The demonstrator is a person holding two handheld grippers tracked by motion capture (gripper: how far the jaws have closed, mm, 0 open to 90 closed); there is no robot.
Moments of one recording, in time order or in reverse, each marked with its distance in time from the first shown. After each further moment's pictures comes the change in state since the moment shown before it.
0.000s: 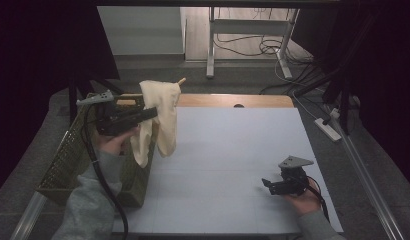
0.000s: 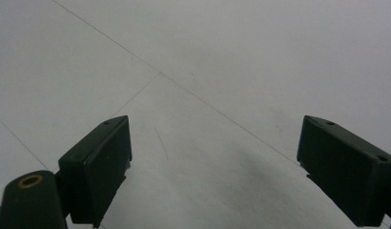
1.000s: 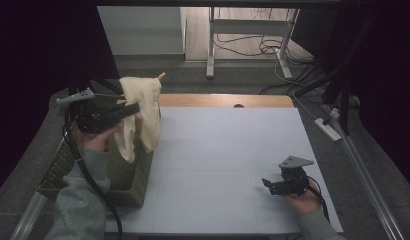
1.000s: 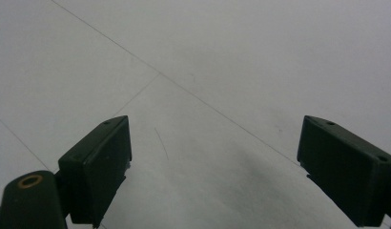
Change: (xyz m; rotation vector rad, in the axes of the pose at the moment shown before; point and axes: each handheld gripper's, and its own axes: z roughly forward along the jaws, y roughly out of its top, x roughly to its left) left arm 0.022 0.001 -0.033 -0.024 0.104 -0.019; right arm 0.000 0.000 -0.001 -0.001 0.000 0.002
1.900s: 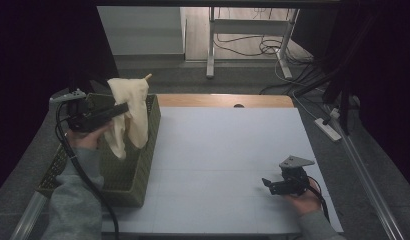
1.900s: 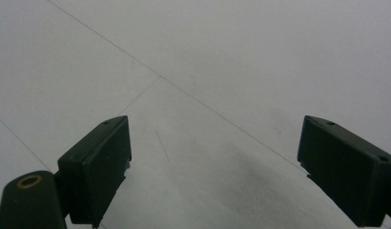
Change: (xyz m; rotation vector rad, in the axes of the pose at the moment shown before) left arm 0.026 -0.004 -0.016 0.018 0.108 -0.030; right arm 0.000 0.000 -0.001 -0.009 0.000 -0.001
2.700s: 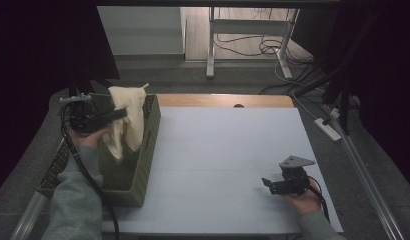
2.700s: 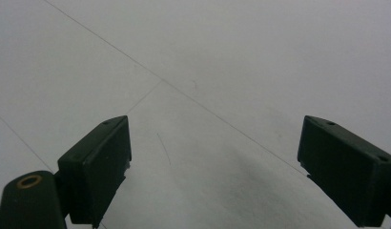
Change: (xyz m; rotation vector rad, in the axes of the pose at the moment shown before) left arm 0.033 -0.014 0.011 0.102 0.091 -0.040; right arm 0.000 0.001 -0.001 -0.012 0.008 0.005
